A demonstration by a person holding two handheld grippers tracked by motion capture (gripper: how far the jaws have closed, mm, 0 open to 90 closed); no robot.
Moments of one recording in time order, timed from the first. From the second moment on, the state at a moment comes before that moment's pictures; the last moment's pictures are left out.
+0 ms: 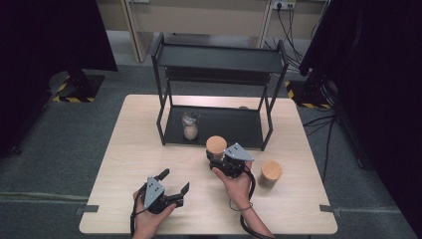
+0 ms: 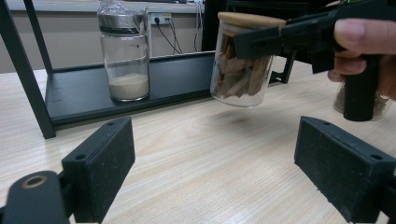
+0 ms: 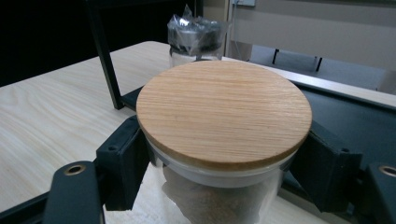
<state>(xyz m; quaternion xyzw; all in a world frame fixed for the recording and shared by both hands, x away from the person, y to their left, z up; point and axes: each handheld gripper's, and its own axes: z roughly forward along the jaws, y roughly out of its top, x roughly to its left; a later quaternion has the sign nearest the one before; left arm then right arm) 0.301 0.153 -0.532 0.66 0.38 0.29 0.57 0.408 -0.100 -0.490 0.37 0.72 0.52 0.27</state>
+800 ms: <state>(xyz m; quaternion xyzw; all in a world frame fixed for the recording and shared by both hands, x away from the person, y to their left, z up) 0.301 0.153 -0.532 0.66 0.38 0.29 0.57 0.426 -0.100 -0.457 0.37 0.70 0.53 0.29</state>
